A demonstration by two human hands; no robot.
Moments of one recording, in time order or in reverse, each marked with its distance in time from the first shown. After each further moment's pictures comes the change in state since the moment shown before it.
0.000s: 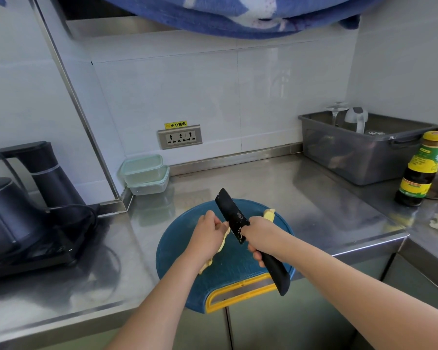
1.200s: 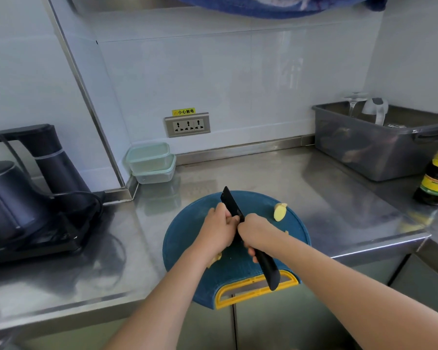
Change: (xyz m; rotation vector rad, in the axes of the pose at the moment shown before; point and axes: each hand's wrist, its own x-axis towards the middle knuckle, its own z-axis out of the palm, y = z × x) left_hand 0.002 -0.004 -0.001 -0.011 -0.040 0.040; right_hand 0.036 -0.012 0.033 -0.137 0.077 0.099
